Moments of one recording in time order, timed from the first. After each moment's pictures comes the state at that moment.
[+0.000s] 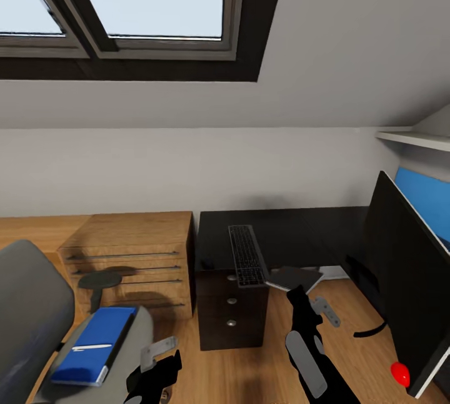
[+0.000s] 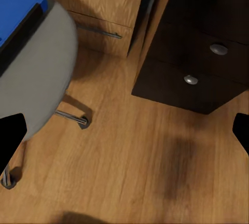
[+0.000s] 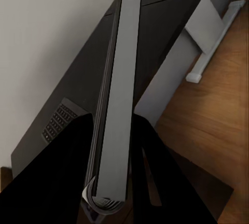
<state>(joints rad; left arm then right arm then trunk) 0.04 -0.10 -0.24 -1.40 0.36 0.36 0.53 -0.35 0.10 0.12 -0.96 -0.82 -0.40 -0.39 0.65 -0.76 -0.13</state>
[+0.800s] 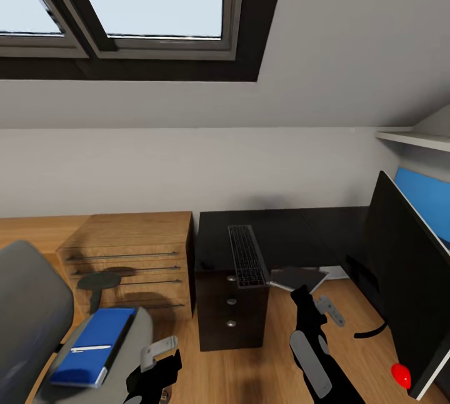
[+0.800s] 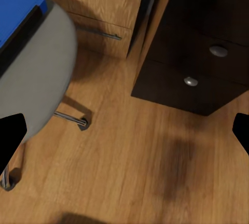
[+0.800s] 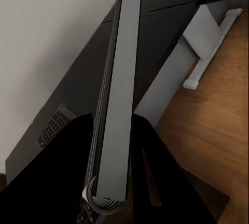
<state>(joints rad) 0.04 -0.10 -0.24 -1.41 0.37 0.35 0.54 -0.35 0.07 0.12 -0.97 -0.82 -0.40 -0.39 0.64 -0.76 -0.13</state>
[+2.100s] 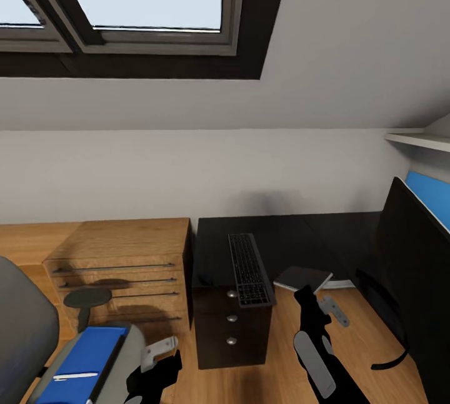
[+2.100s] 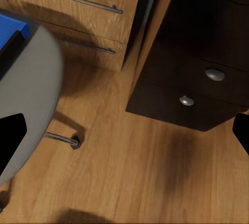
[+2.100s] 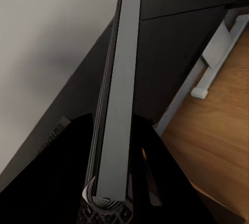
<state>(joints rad) 0.04 -0.10 -0.24 -1.40 0.37 0.35 0.53 -0.35 0.05 0.12 -0.97 -0.82 -0.40 -0.39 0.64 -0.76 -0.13</state>
